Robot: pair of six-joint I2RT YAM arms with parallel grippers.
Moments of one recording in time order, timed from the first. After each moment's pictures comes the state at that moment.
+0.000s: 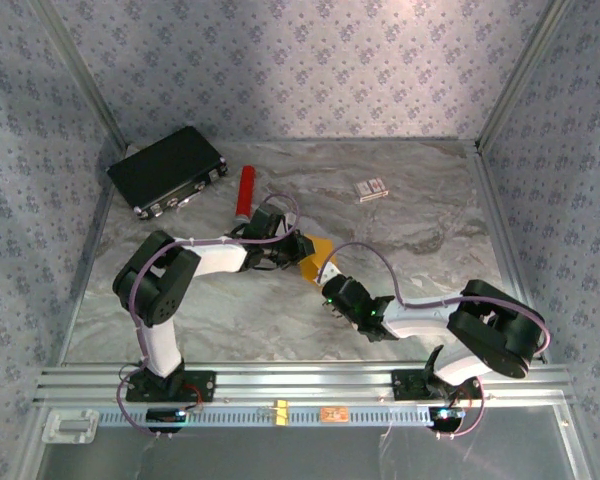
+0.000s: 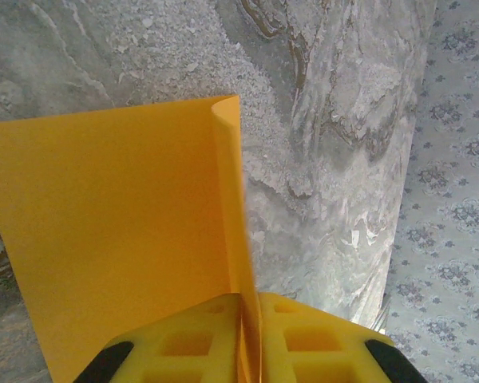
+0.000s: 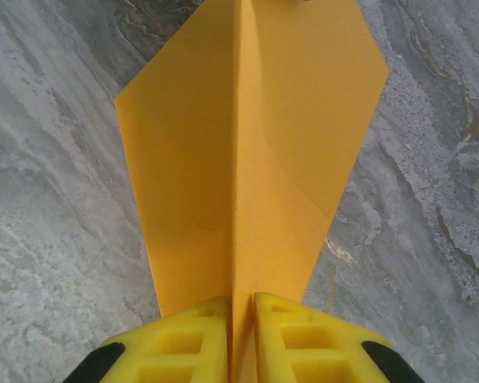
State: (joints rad) left arm -0.65 1.84 0.95 0.17 0.51 -1.06; right arm 0.99 1.45 0.44 0.18 0.46 0.04
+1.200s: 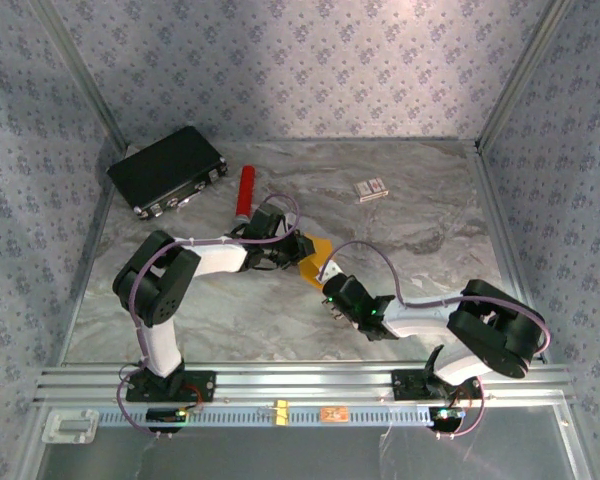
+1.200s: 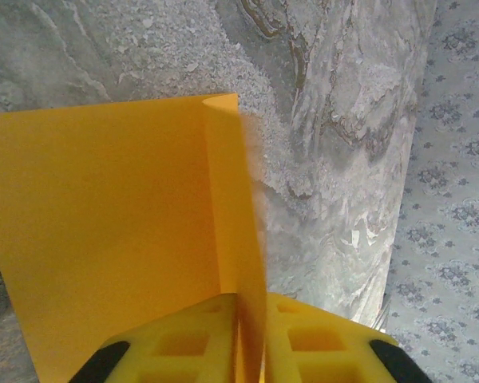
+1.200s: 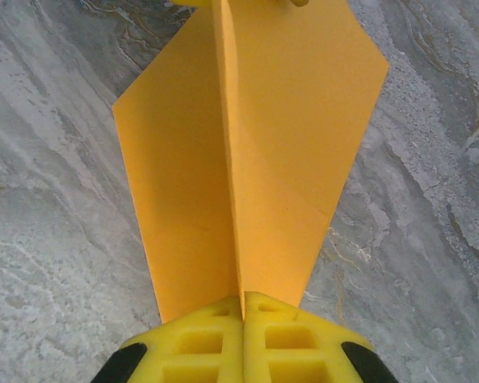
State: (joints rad) left arm -0.65 1.84 0.95 0.17 0.51 -1.06; right arm 0.97 1.45 0.44 0.20 0.43 0.09
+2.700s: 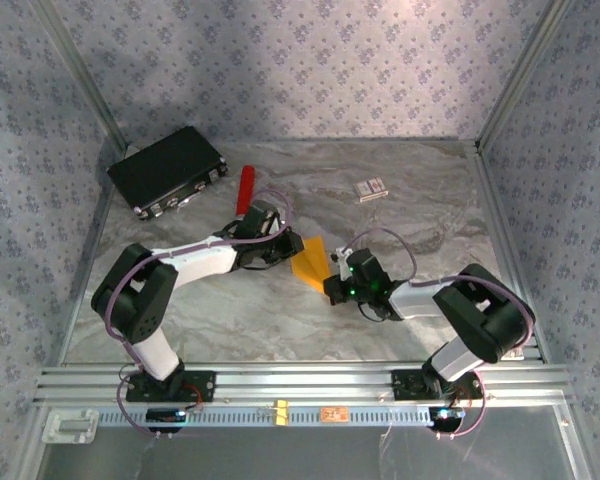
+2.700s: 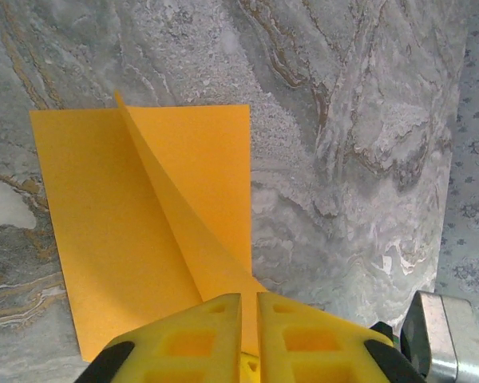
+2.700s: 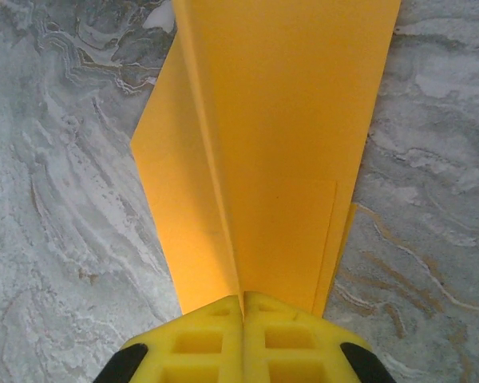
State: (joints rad) left arm -0.65 1.69 0.94 -0.01 0.33 -0.99; right arm 0.67 1.55 0.43 0.40 -0.21 0.40
